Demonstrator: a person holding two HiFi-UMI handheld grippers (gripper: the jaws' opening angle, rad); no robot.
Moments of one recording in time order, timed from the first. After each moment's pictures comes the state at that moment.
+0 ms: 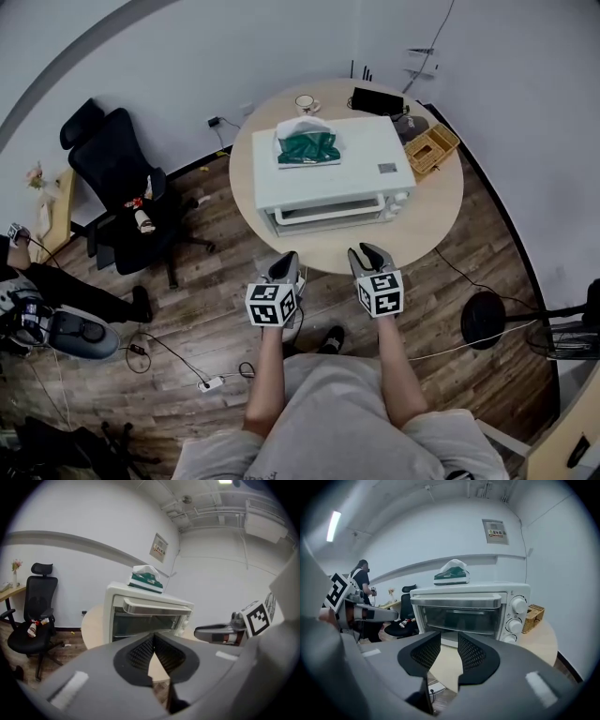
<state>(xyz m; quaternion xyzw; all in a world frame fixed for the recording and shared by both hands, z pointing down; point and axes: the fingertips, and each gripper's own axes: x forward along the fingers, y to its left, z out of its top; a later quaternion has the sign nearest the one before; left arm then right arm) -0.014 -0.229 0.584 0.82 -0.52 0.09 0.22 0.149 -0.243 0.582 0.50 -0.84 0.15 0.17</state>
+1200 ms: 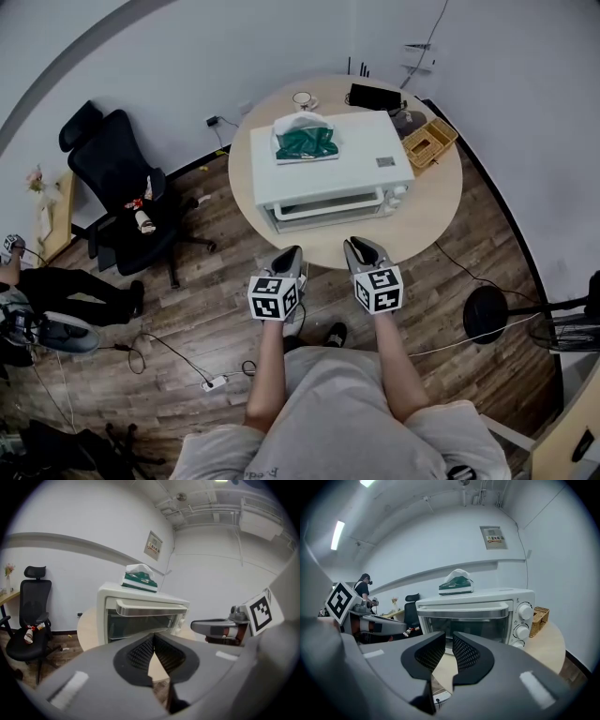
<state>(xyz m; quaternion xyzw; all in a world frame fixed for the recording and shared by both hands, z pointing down) -0.004 -0.230 0.580 0.83 -0.50 0.11 0.21 0.129 -0.240 0.559 0.49 -0.85 0.14 0.12</state>
